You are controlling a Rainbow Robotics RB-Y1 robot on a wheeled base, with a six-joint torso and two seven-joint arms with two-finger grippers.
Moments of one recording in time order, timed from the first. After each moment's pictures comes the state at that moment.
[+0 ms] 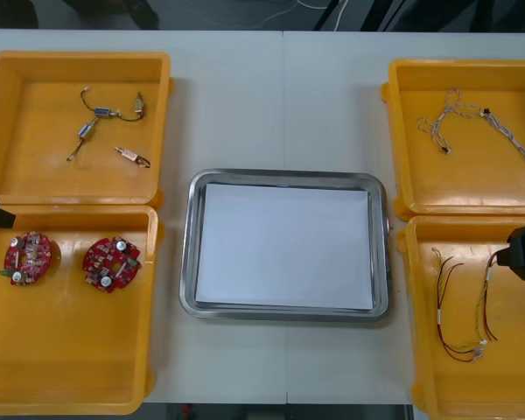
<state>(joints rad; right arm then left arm) -0.07 -0.54 -0.33 -2.29 -0.63 1.92 1.40 -0.07 1.04 0.26 -2.04 1.09 1.57 -1.43</state>
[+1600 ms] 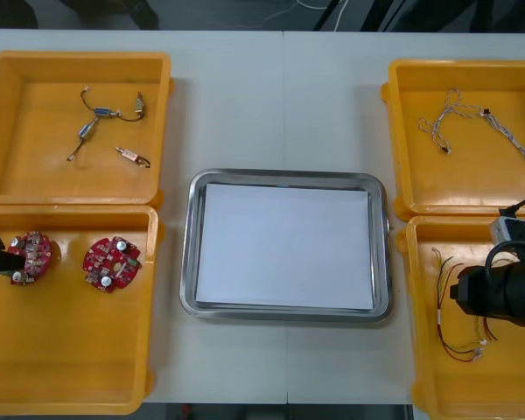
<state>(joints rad) 0.11 -0.42 -0.18 -2.29 -0.50 1.70 1.30 0.14 1.06 0.20 -1.87 1.25 1.25 -1.52</state>
